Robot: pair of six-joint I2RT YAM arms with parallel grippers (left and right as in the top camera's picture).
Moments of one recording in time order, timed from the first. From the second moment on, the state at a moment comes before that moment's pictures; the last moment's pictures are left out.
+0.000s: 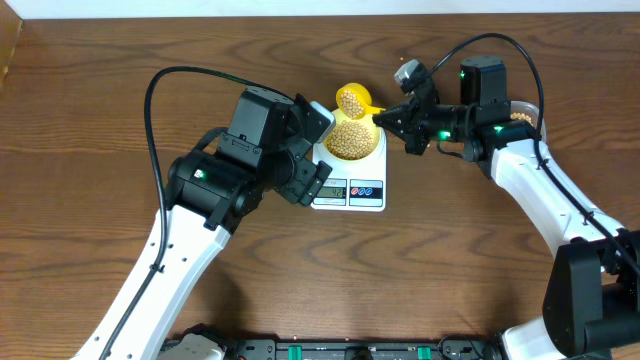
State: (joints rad) left arm -0.46 1.32 1.34 -0.97 0.13 0.20; right arm 0.21 1.69 1.15 -0.17 -0.87 -0.21
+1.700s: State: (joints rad) left arm -0.46 1.32 1.34 -0.97 0.13 0.20; right arm 0.21 1.69 1.15 -0.21 -0.78 -0.32
